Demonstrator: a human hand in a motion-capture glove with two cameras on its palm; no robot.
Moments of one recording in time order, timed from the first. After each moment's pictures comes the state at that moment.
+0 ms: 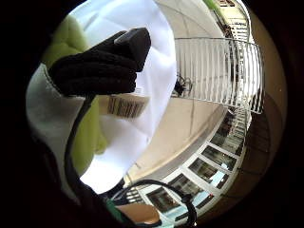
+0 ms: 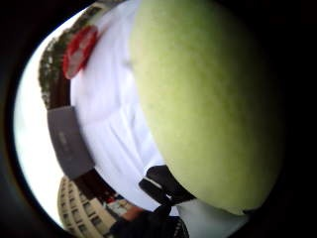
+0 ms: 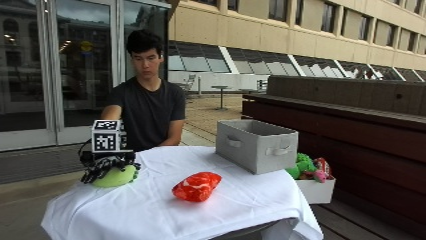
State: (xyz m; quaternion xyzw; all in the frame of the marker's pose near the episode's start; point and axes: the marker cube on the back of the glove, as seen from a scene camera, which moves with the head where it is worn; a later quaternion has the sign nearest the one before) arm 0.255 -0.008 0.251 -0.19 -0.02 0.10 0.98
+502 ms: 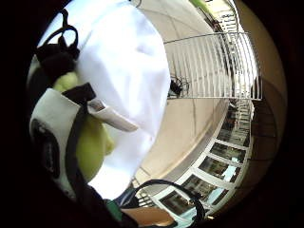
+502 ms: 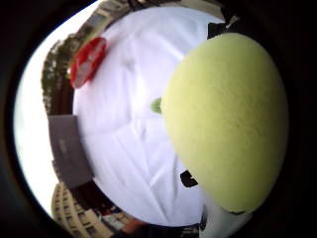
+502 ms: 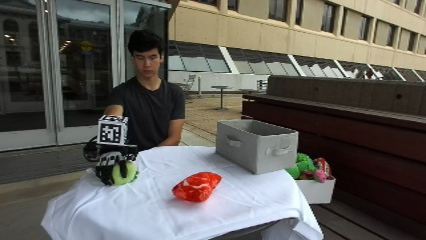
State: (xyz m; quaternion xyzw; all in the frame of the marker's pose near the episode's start) arm 0.247 -0.003 0.238 -0.12 0.01 0.14 0.98
